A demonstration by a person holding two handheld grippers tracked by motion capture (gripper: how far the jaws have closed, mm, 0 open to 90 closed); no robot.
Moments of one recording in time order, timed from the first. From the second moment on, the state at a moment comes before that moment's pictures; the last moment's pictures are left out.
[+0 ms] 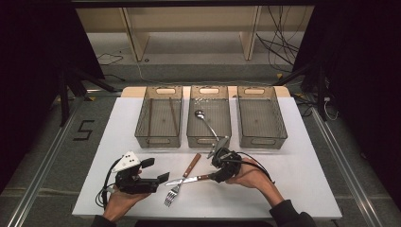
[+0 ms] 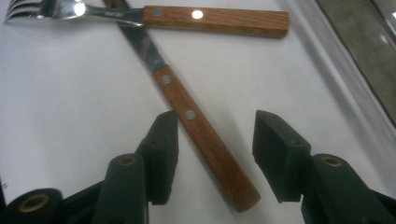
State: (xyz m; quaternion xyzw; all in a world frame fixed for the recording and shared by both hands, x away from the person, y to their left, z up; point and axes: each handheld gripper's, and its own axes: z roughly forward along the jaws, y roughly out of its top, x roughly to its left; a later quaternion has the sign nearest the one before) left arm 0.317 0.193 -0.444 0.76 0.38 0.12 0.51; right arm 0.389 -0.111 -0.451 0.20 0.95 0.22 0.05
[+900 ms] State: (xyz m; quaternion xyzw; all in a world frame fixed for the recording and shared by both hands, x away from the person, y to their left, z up) left arm 0.317 0.192 -0.444 0.76 0.38 0.12 0.52; right arm 0.395 -0.079 -0.458 0.10 0.99 0.13 0.03
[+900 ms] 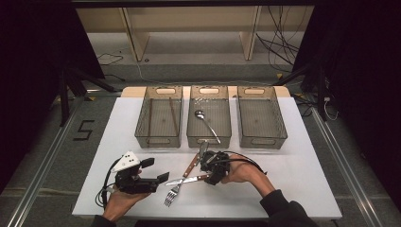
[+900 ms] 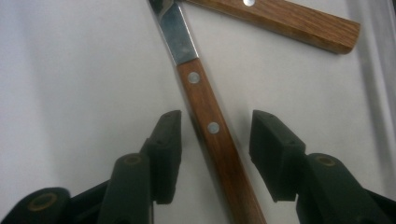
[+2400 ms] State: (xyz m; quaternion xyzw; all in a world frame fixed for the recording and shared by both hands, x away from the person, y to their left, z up) left arm 0.317 0.192 -0.444 0.76 0.38 0.12 0.52; right arm 0.376 -0.107 -0.451 0.06 0.99 0.09 -0.01
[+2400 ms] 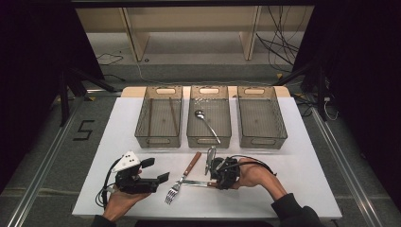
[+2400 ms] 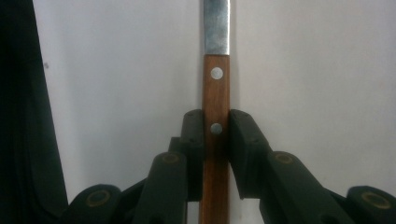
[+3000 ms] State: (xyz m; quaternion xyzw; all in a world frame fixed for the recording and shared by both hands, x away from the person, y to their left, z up) left arm 0.318 0.192 -0.444 0.76 0.38 0.12 0.51; right arm 0.371 -0.149 -0.439 0.10 0.99 0.13 -0.01
